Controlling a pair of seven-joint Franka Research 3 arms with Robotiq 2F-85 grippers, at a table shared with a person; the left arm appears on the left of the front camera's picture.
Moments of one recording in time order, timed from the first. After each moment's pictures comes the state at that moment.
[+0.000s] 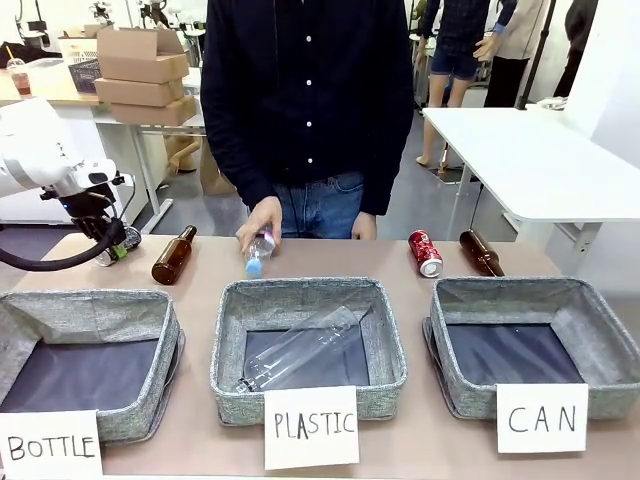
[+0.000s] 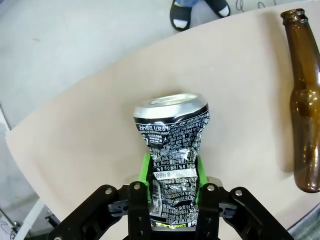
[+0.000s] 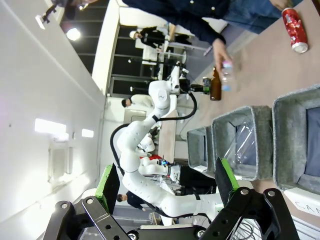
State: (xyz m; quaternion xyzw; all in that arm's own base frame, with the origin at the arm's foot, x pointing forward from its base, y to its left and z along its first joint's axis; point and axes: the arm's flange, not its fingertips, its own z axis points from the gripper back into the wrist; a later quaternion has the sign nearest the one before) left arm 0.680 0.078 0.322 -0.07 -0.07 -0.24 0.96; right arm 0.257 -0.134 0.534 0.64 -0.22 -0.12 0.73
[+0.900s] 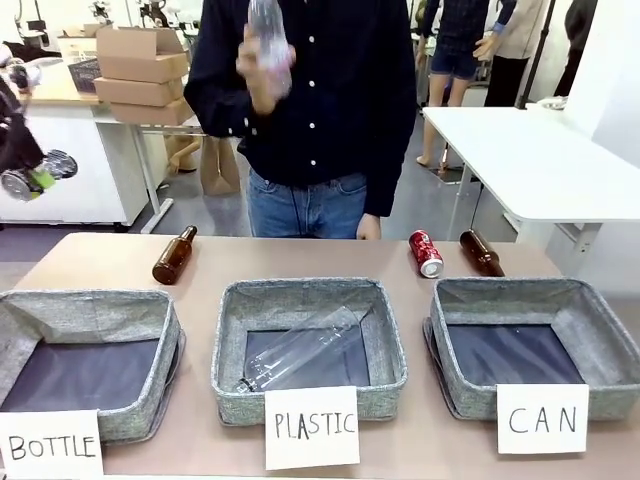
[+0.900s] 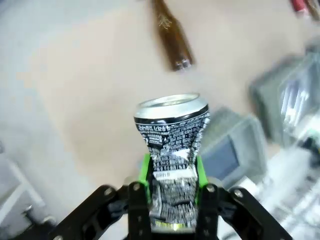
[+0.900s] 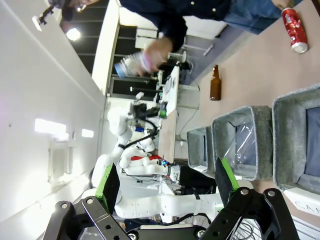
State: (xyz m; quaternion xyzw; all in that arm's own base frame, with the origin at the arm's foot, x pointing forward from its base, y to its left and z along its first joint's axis) left arm 0.488 0.111 0.564 -0.18 -0.10 -0.26 0.94; right arm 0.257 -0.135 0.534 0.64 -0.22 -0.12 0.73
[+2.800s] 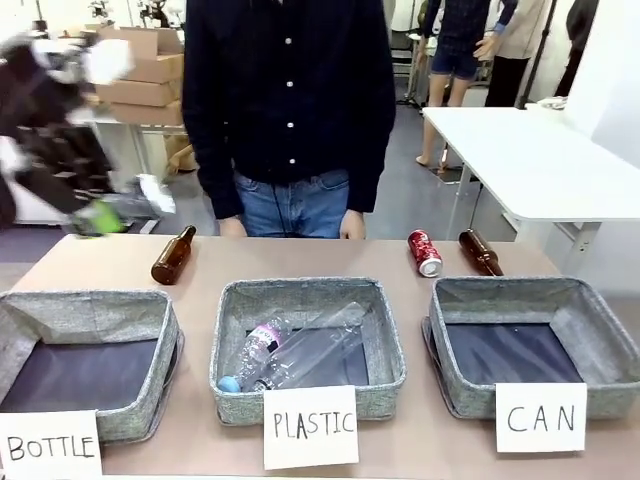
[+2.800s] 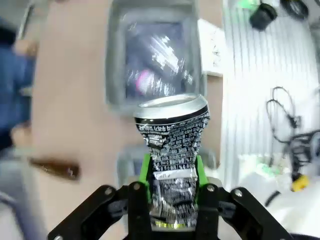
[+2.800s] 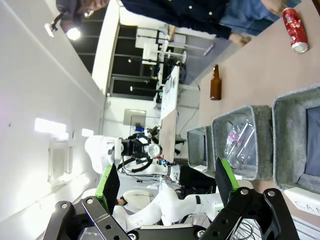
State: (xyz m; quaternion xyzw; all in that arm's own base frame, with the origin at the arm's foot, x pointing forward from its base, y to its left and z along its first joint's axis) left arm 0.306 -0.178 0.612 -0.11 -0.16 -0.73 0.65; right arm 0.256 -0.134 0.535 0.64 -0.22 -0.12 0.73
